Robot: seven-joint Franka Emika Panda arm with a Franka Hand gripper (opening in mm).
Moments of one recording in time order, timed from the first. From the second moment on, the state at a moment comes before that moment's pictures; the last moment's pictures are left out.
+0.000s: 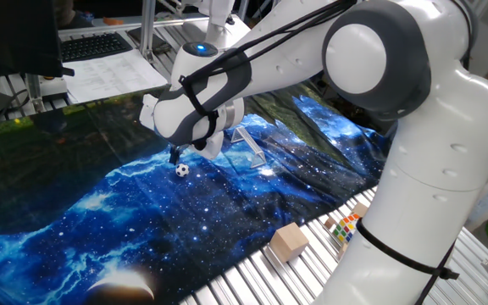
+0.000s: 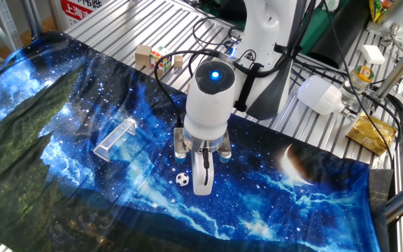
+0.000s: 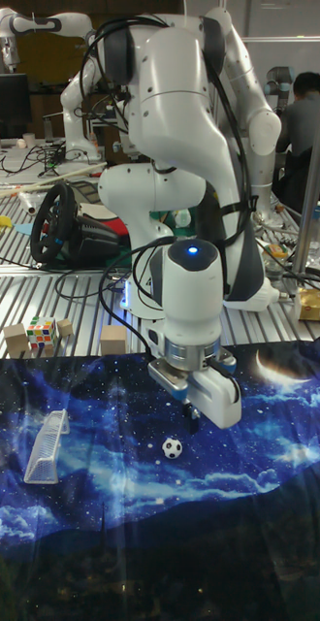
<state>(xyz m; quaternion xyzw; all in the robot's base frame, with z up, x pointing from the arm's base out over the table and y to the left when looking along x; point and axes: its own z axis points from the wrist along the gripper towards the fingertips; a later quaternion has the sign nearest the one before) 0.517 0.069 0.118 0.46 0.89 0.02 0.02</state>
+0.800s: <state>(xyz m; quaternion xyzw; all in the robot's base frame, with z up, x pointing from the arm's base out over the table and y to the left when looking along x) 0.517 0.071 0.113 0.50 0.86 0.05 -0.01</state>
